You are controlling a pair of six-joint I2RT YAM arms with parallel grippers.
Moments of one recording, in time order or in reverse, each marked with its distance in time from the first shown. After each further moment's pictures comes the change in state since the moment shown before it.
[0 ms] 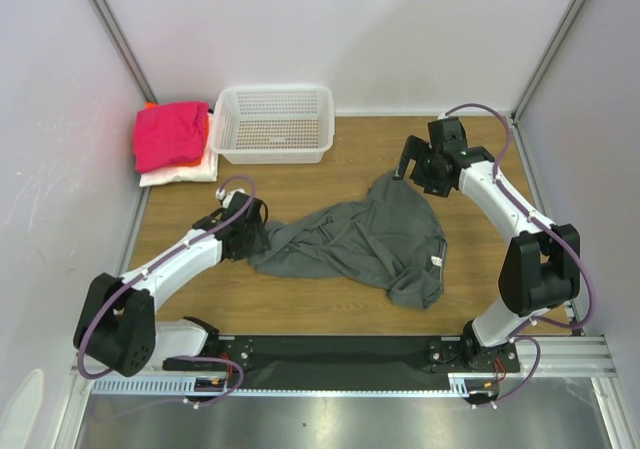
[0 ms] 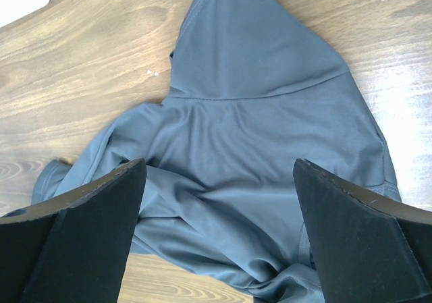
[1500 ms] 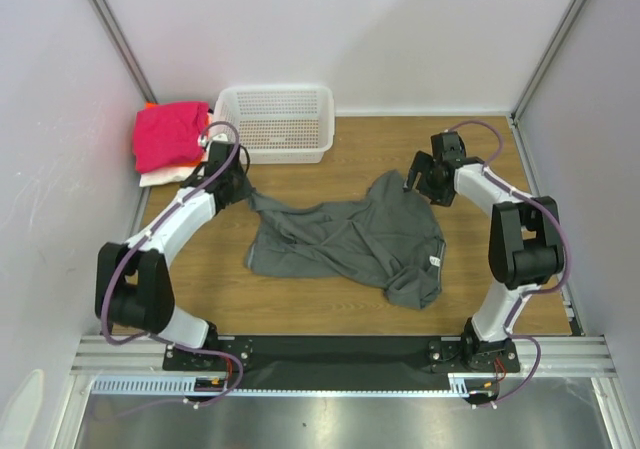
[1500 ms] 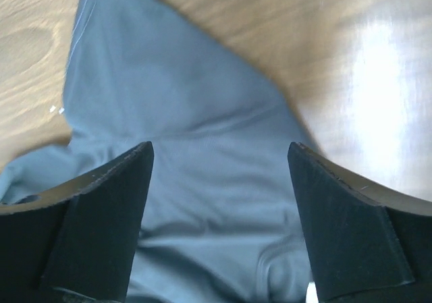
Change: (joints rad) left arm 0.206 0.195 0.327 0.145 0.033 0.138; right arm -0.079 0.163 -0.099 0.163 0.046 -0.030
